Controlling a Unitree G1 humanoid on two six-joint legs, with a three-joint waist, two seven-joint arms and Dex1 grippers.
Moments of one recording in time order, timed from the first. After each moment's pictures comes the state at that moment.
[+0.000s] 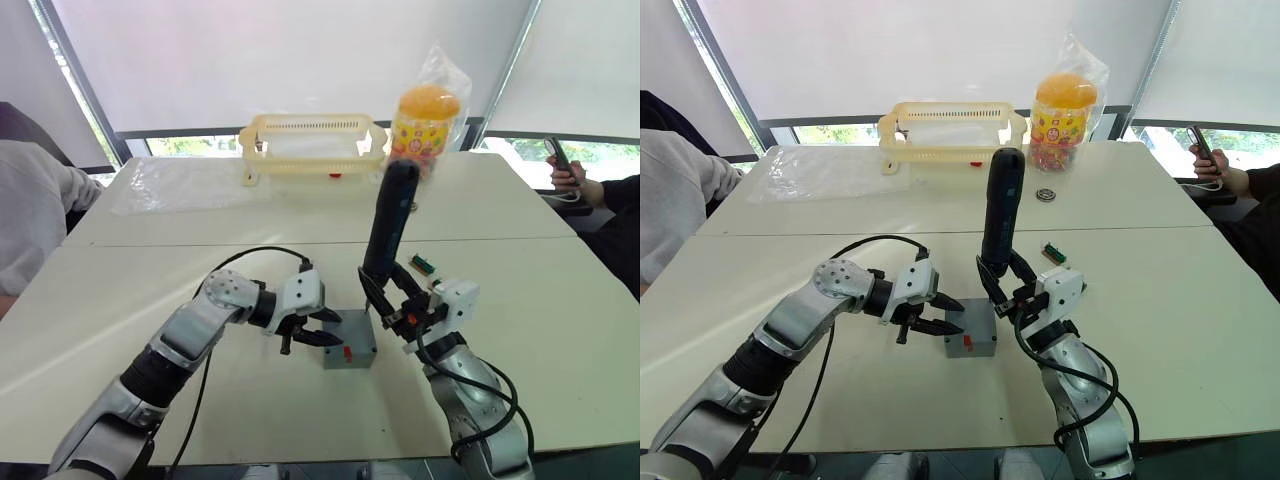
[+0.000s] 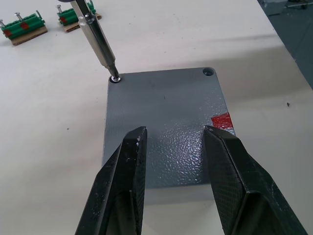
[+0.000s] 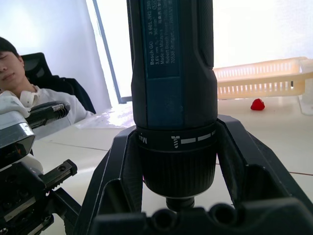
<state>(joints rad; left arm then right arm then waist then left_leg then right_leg) -0.59 0.54 -0.43 -0.08 -0.20 0.42 -1.17 0.03 -0.17 0.11 -0.40 0.25 0.05 0.35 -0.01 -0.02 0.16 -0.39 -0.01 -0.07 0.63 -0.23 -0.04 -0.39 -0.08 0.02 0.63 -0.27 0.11</state>
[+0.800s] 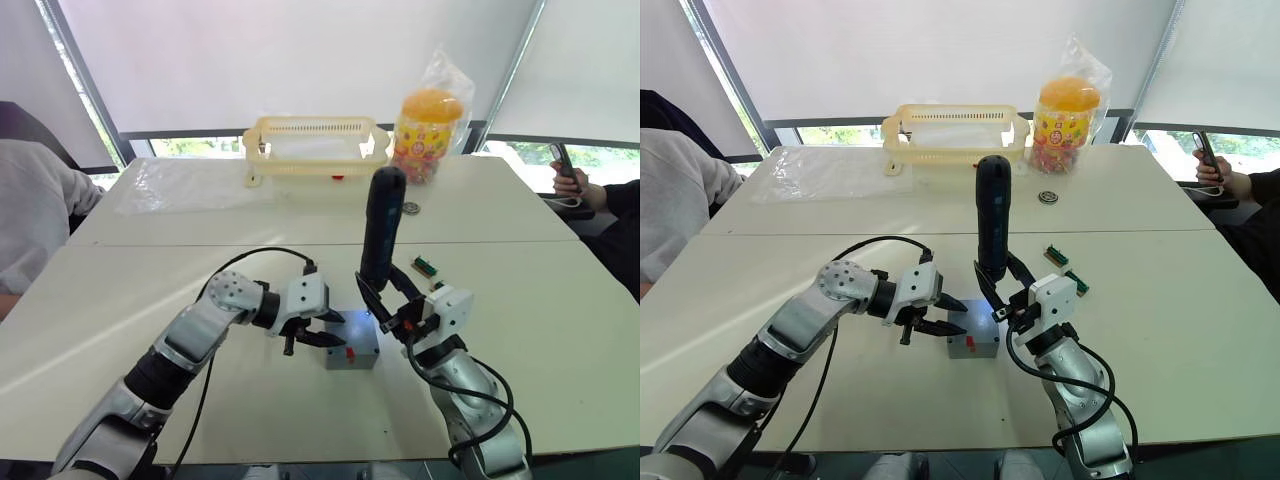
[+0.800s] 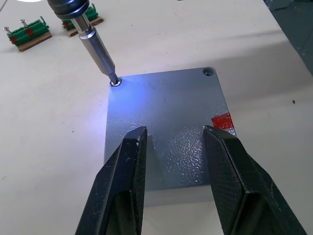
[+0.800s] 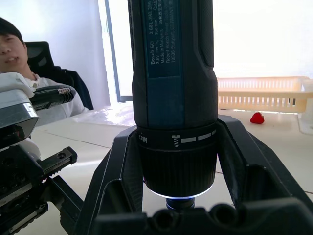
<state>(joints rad) -0.59 0.53 -0.44 -0.09 -0.16 0.40 -1.16 0.03 -0.18 0.13 -0.32 0.17 -0.09 0.34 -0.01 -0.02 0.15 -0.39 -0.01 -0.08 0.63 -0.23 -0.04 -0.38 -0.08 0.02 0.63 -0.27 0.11</state>
